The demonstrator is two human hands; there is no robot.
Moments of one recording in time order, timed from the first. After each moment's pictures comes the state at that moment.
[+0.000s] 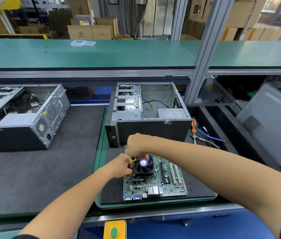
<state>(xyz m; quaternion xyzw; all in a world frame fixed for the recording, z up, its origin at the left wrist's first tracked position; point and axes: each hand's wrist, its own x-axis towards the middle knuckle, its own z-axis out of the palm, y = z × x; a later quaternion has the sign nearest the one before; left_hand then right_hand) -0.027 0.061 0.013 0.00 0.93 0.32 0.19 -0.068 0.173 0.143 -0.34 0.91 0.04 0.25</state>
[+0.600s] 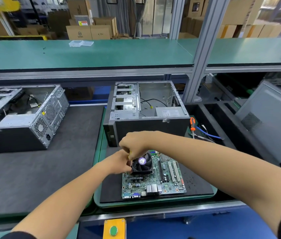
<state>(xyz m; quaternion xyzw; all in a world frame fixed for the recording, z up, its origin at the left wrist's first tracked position) -0.029 0.063 0.032 0.08 0.96 0.22 0.18 -0.083 0.184 0.138 -0.55 0.82 0.07 0.17</state>
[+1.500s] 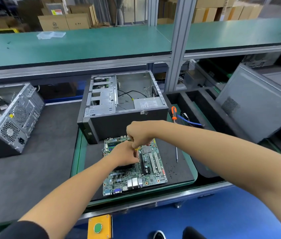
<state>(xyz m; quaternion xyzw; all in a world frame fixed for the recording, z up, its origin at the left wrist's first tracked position) -0.063 0.158 0.039 0.09 0.97 0.18 0.16 -0.116 0.270 0.141 -0.44 0.87 0.05 0.21</state>
